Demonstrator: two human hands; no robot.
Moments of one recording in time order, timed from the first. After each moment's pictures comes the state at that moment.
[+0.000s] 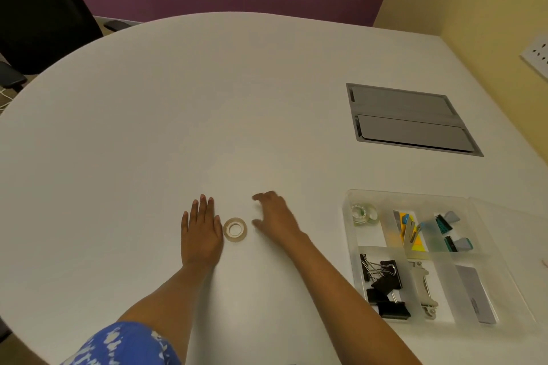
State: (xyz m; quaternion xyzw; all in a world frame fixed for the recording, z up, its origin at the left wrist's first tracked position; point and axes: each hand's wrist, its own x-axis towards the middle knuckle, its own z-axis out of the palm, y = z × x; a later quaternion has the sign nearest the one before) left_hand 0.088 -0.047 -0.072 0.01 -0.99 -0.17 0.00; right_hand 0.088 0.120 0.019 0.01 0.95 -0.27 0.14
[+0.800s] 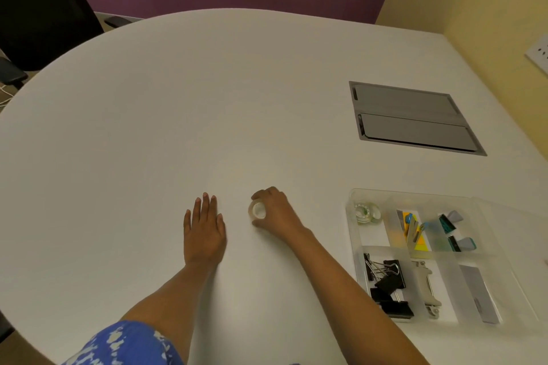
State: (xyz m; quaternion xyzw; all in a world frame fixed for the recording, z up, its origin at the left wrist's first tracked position) left_hand 0.089 -0.047 -0.070 0.02 -0.98 -0.17 -0.01; right_hand 0.083 0.119 0.024 -0.01 0.94 -0.30 0.13
